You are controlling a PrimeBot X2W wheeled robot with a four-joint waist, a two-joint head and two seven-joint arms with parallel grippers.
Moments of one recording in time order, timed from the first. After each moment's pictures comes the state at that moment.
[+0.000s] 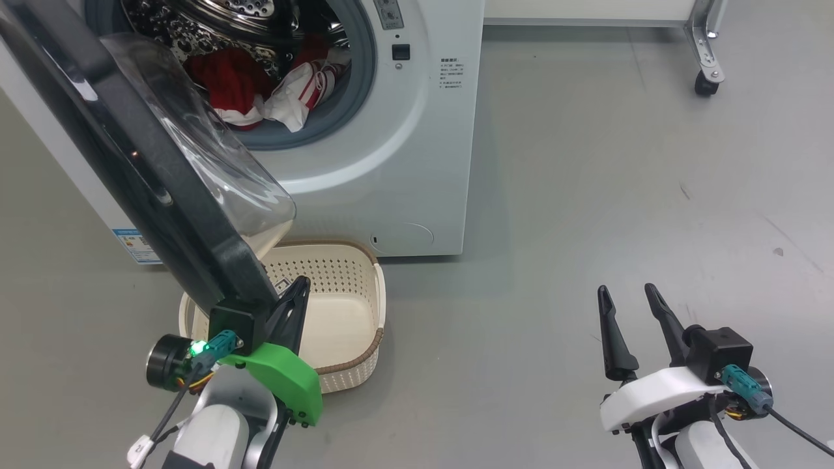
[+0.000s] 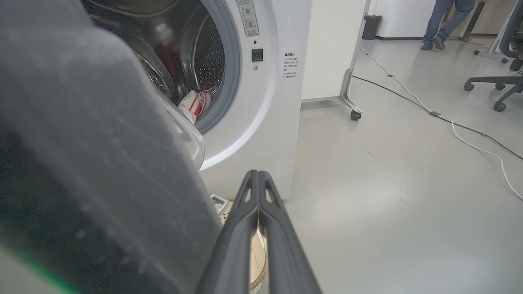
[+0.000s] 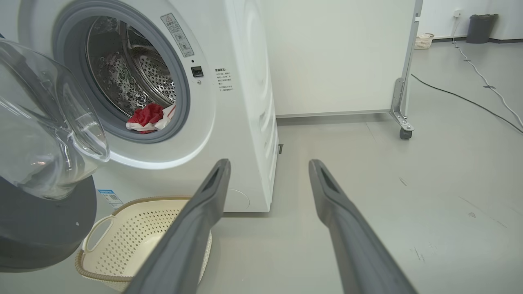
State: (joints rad) left arm -0.23 0.04 -0.31 0.27 -0.28 -0.01 0.02; right arm -0.07 -0.11 0.30 0.25 0.43 -0.02 -0.25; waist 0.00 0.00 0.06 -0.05
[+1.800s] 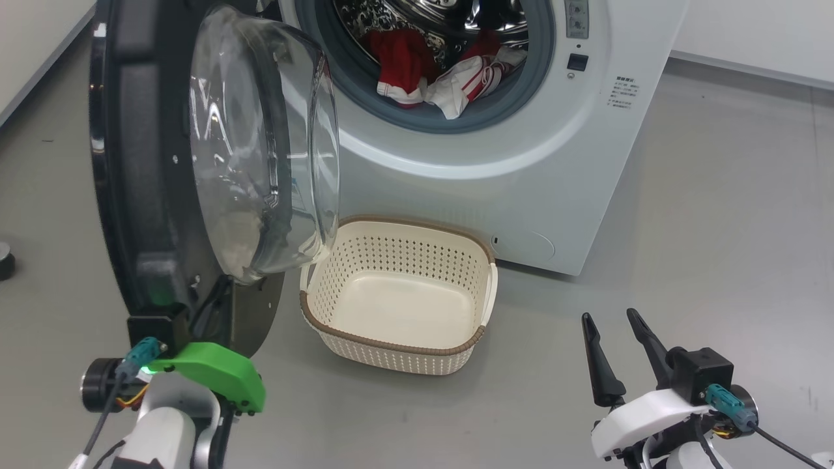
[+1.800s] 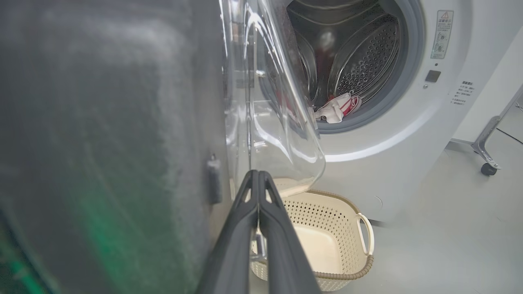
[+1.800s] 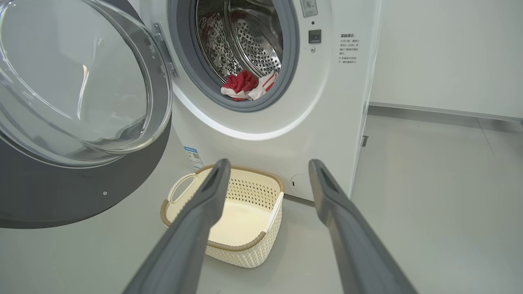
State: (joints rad) left arm -0.23 0.07 -0.21 0.36 -0.36 0.06 -0.07; right arm -0.03 -0.10 0.31 0.29 0.40 0.02 -0.25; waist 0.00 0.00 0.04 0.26
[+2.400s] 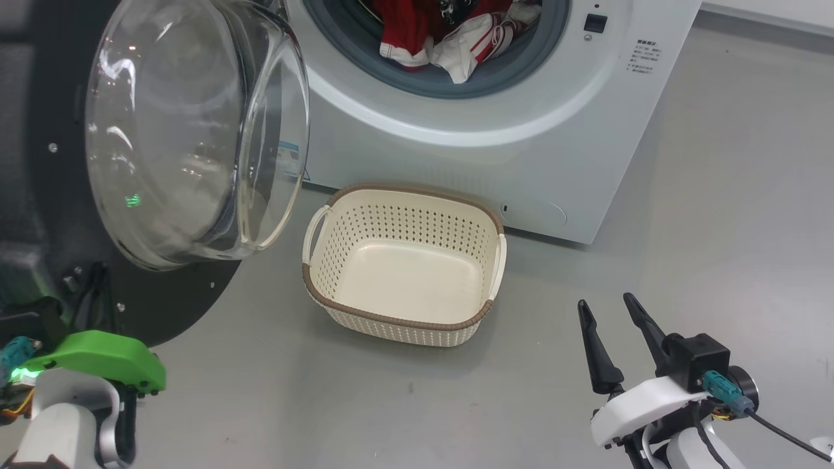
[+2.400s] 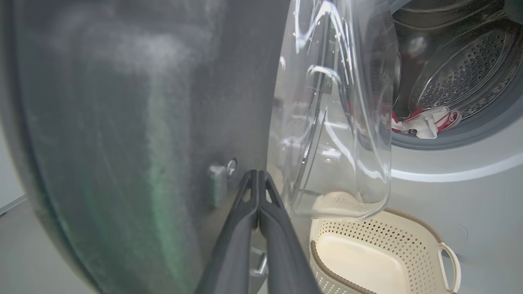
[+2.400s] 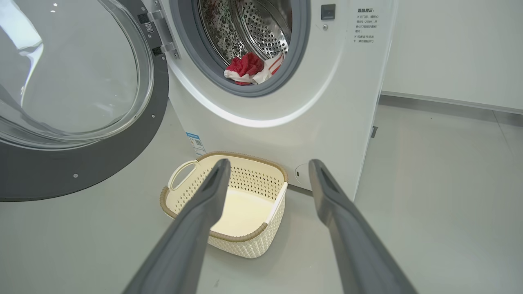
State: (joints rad) left arm -0.23 0.17 -0.02 0.36 -0.41 0.09 -0.09; right arm -0.06 -0.11 0.31 0.28 0.37 0.02 -0.25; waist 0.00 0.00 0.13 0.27
